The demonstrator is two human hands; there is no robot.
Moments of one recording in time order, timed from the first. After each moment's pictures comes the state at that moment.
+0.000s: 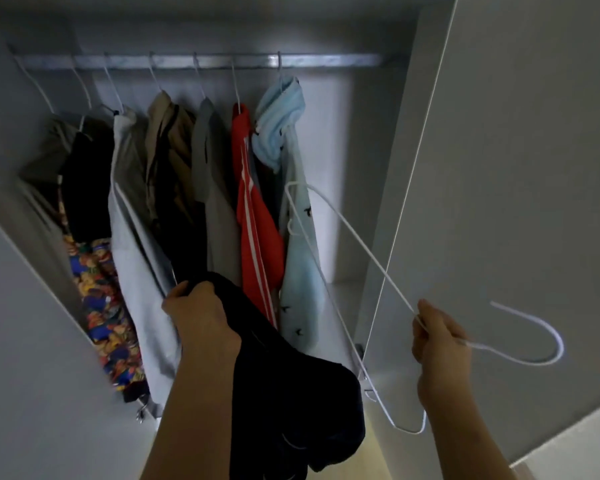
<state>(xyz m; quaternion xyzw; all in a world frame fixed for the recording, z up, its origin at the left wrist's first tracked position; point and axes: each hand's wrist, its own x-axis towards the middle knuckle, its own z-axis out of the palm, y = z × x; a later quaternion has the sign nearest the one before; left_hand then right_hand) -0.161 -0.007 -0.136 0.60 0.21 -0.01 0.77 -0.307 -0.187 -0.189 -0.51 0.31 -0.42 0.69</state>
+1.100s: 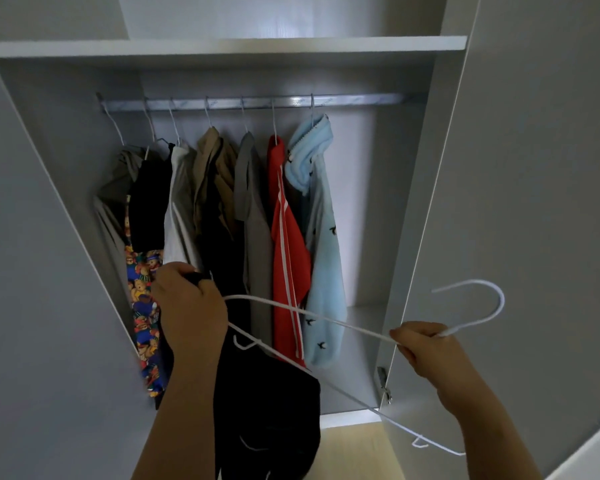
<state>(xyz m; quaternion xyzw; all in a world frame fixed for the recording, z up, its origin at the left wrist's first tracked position) -0.182 0.069 -0.115 0.80 -0.01 0.22 0.56 -0.316 -0.157 -0.169 -0.75 0.22 -0.20 0.59</state>
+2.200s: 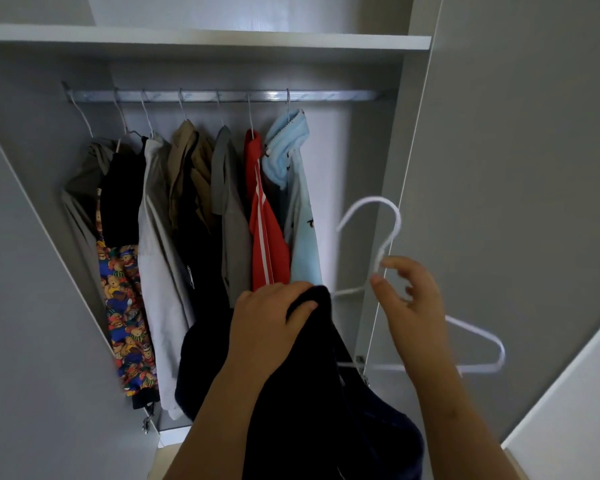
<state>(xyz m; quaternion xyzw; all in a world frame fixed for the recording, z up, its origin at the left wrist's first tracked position) -0.238 0.020 -0.135 0.84 -0.39 0.13 0.36 -0.329 -0.129 -0.135 -0.74 0.18 -0.45 0.47</state>
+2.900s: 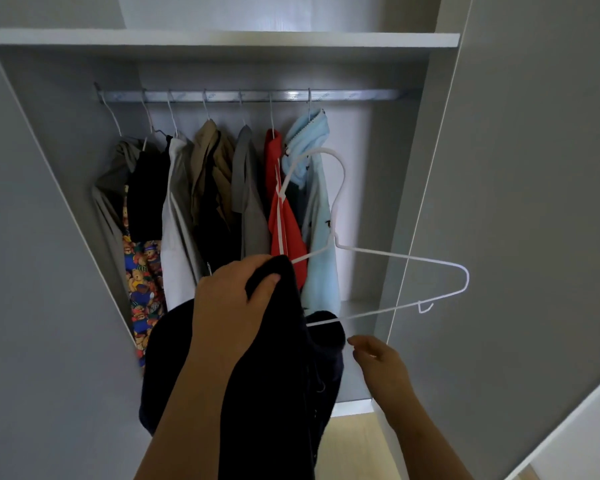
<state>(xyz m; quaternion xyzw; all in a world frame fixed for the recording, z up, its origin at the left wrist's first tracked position) -0.227 0.062 -0.109 0.83 -0.28 0.21 0.44 -0.310 -0.110 -0.219 -0.78 0.31 -0.14 0.53</state>
